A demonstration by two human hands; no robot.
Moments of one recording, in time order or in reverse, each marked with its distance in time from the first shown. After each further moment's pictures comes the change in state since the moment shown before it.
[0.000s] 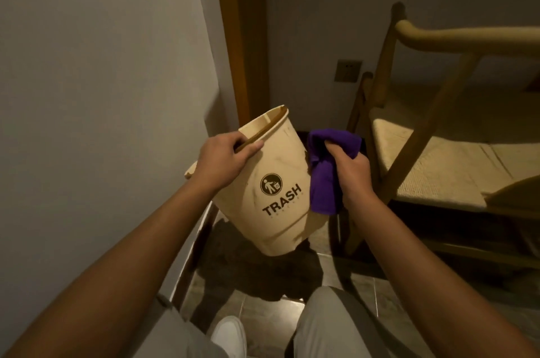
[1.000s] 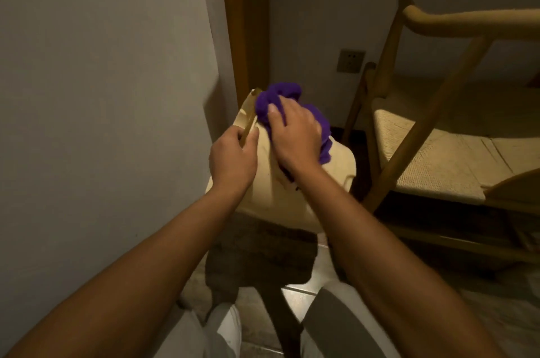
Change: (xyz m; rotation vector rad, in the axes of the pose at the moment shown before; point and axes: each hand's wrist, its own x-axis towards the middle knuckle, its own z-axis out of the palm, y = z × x) left_hand -0.034 0.039 0.020 -0.181 0.285 -0.258; right_hand -0.027 -0.031 0.096 -0.759 -0.043 -0.602
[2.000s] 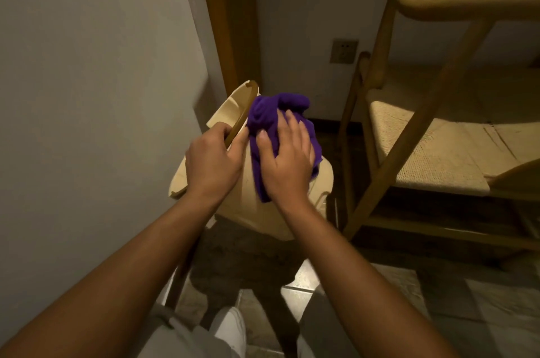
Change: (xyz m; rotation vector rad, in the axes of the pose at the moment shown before) left_hand 0.008 -0.006 -0.010 0.161 -0.017 0.222; right_hand -0.047 0.017 0.023 0.101 0.101 0.056
